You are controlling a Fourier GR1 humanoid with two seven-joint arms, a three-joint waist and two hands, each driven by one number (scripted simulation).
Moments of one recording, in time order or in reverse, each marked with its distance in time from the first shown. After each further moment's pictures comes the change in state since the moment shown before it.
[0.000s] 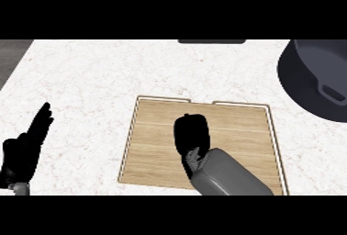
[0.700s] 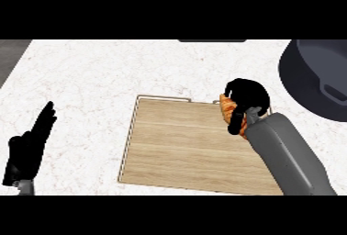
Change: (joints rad) left arm -0.019 -0.025 0.008 0.020 -0.027 -0.008 -0.001; right arm -0.045 -0.211 -0.380 0.110 -0.082 -0.176 -0.228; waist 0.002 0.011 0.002
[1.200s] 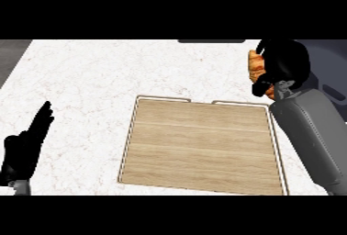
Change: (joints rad) left arm 0.001 0.011 0.015 -0.007 0.006 -0.020 0.012; right arm -0.125 -0.140 -0.069 -0.052 0.203 -0.237 0.018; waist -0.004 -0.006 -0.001
